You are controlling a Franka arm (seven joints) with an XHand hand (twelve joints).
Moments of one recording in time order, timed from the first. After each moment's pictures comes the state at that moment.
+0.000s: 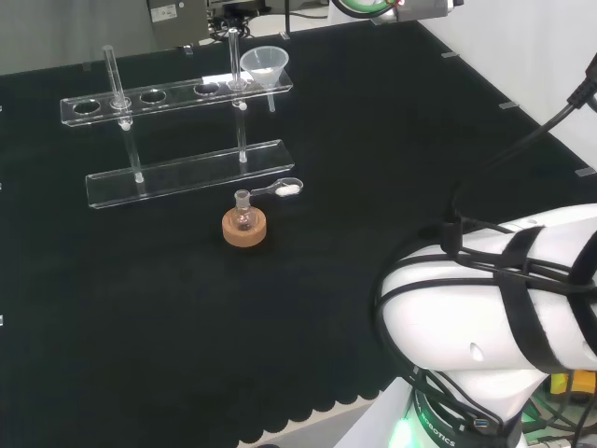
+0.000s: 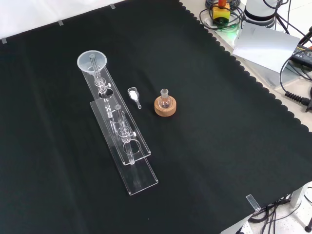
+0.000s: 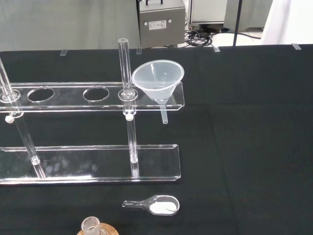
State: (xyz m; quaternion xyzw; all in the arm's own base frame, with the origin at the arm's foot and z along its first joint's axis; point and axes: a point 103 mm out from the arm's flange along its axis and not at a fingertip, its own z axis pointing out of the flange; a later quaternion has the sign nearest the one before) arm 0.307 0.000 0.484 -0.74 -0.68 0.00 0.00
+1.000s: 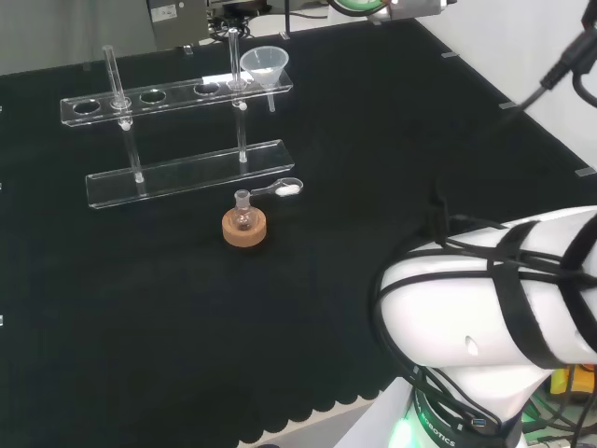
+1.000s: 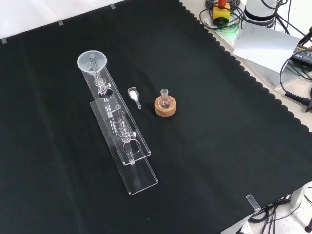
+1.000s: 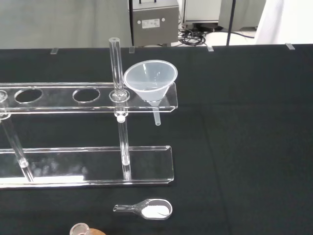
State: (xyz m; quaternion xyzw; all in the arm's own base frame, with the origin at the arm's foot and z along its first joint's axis) arm 0.324 -0.003 0.478 -0.74 -0.67 0.01 0.00
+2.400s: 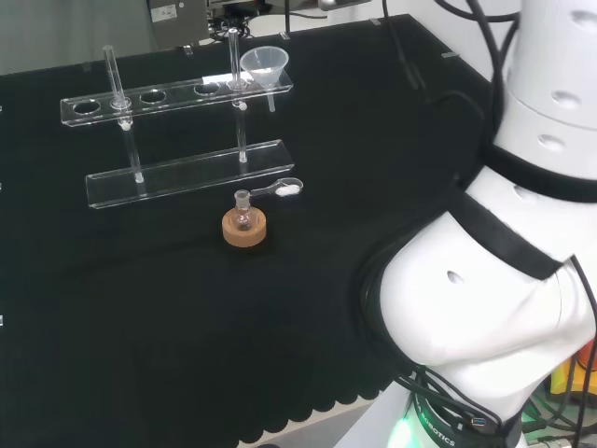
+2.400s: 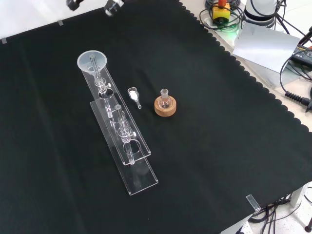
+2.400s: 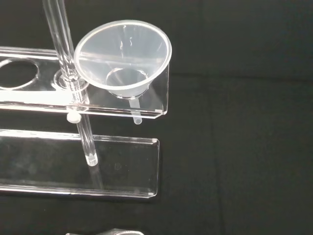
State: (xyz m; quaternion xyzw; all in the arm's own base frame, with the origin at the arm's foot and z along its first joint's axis) arm 0.532 -0.035 0.384 -0.71 -0.69 0.11 0.06
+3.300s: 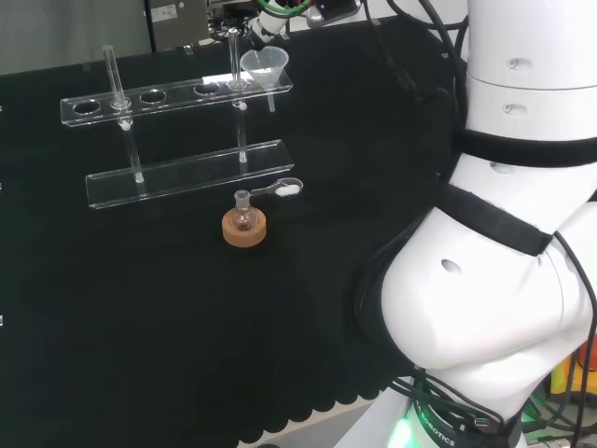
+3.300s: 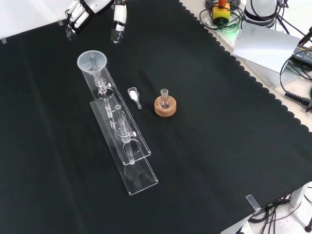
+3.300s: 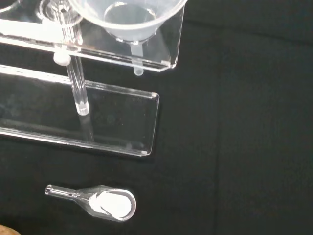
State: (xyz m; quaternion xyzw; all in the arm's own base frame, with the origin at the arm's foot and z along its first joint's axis) arm 0.558 -0.027 0.341 -0.68 -0.70 0.20 0.08
